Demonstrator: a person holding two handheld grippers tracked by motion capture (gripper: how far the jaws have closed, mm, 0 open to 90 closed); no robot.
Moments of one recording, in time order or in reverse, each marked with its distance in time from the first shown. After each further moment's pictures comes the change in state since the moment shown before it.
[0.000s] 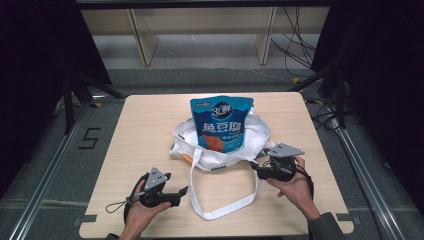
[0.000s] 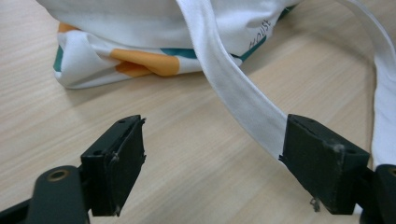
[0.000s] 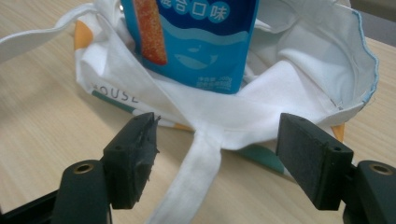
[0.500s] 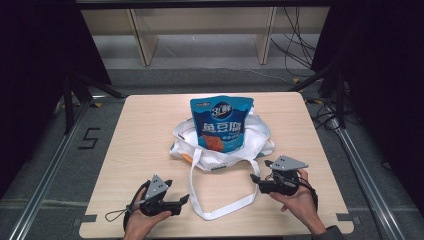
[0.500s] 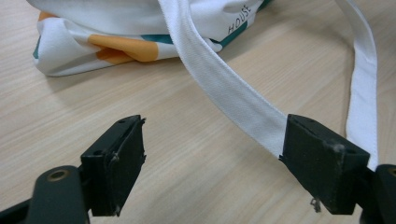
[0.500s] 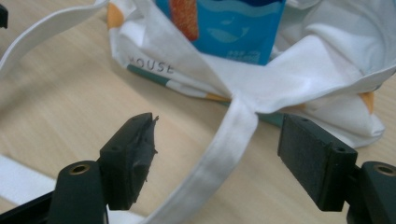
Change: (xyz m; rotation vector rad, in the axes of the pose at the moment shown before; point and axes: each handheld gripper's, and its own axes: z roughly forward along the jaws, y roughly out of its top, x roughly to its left) left arm -0.014 -0.011 -0.007 0.005 -0.014 0.018; right arm 0.018 -0.022 -0.017 0.010 0.040 -0.012
